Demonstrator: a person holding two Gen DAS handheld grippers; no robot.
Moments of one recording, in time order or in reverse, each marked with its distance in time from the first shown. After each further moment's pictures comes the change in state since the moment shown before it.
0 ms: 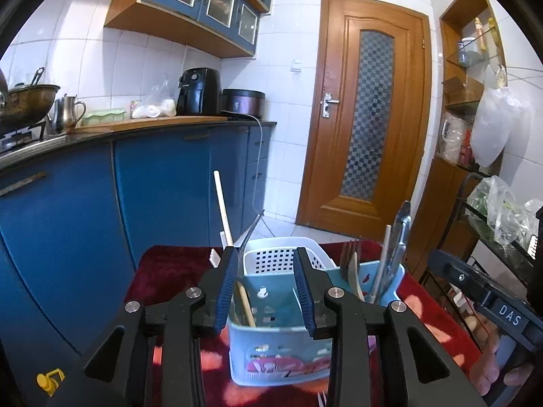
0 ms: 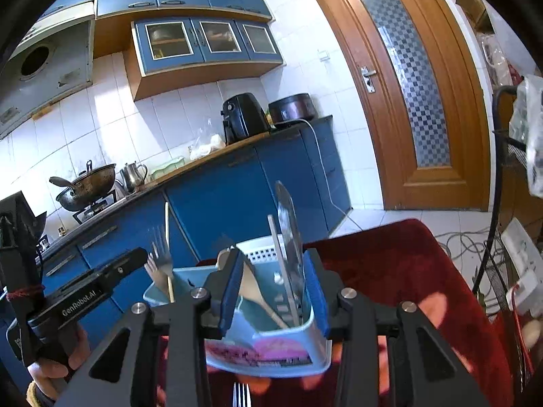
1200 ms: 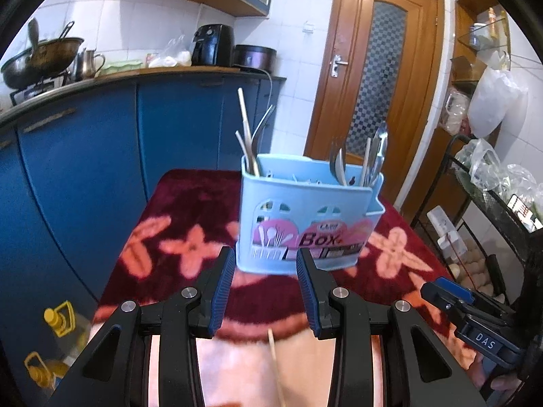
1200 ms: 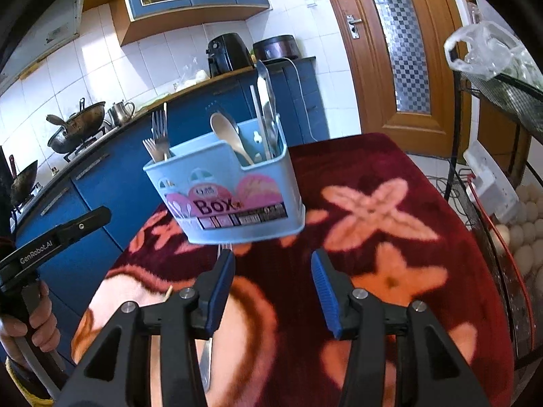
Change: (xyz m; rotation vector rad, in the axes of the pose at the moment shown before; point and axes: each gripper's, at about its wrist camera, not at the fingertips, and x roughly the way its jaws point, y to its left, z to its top) left arm -0.076 0.008 -0.071 -0.063 0.204 0.018; right arm -0.069 -0.001 -0.094 -0.005 0.260 -0.089
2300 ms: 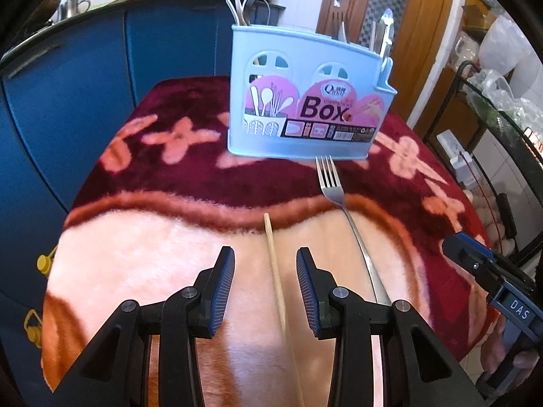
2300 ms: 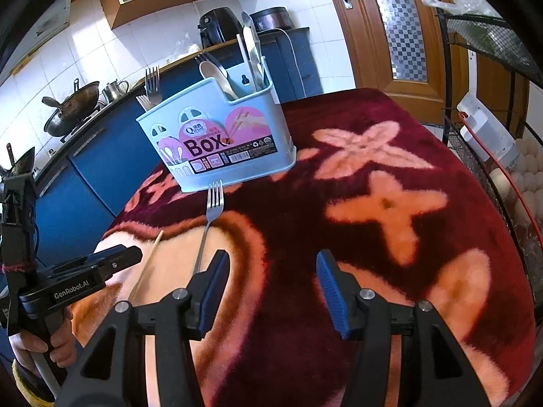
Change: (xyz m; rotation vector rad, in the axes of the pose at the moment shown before) left arm 0.038 -0.009 -0.075 0.021 0.299 0.008; right arm 0.006 -0.013 -0.045 0.039 0.110 0.011
